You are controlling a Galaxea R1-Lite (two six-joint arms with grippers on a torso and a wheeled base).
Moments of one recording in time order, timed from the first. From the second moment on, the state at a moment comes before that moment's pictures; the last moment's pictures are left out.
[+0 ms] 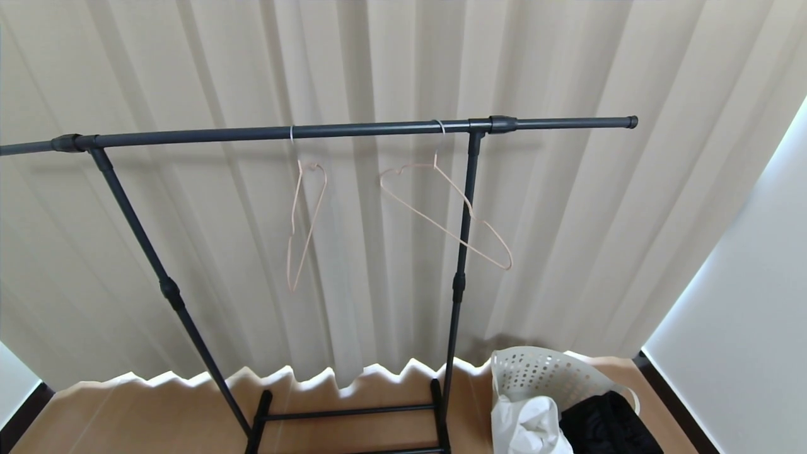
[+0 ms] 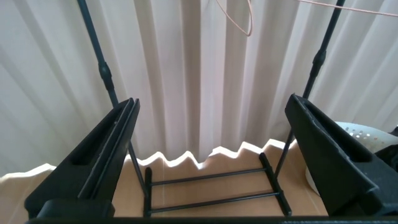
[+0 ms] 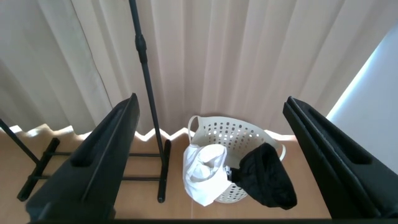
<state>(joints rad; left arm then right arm) 0.00 0.00 0.00 -0.03 -0.06 0.05 0.00 0.00 -0.06 0.12 0.05 0.03</state>
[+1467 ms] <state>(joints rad) 0.00 0.00 0.00 -0.03 -0.04 0.03 0.00 0.00 -0.06 0.12 0.05 0.04</state>
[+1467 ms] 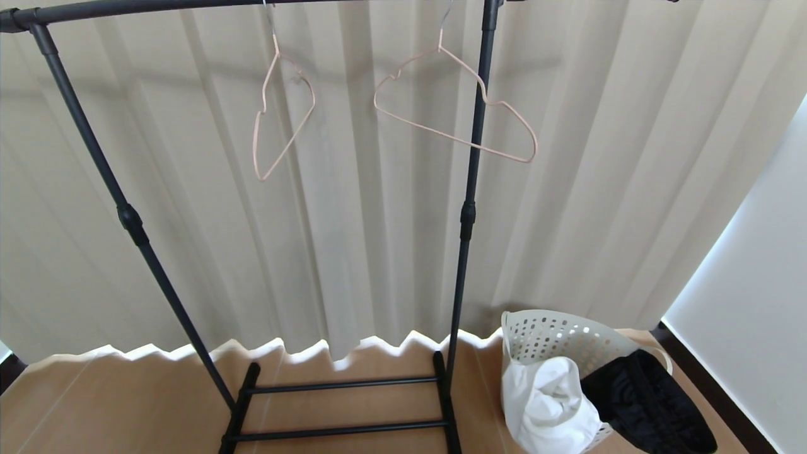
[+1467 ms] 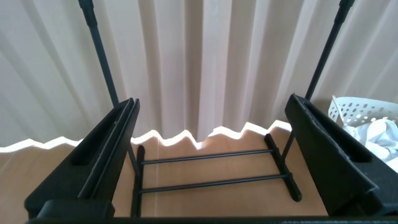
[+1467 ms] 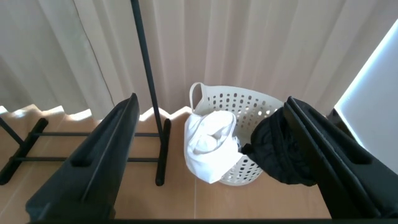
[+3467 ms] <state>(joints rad) 0.00 0.00 0.00 -0.03 -0.04 0.02 0.00 0.00 -0.06 0.12 0.05 0.05</state>
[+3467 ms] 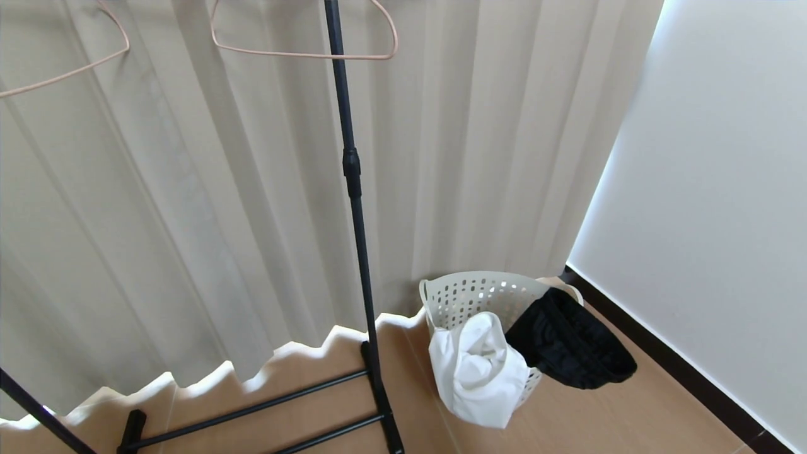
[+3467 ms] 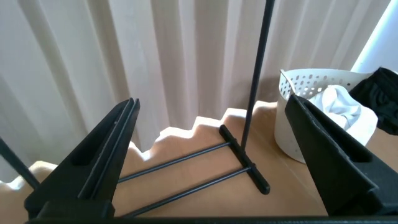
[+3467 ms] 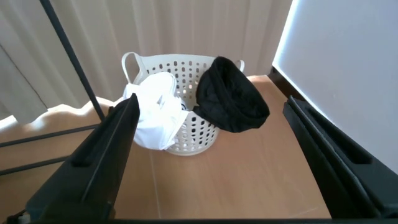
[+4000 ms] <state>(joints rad) 0.00 0.00 0.00 -0.03 -0.04 0.02 0.00 0.00 -0.06 0.12 0.05 0.05</state>
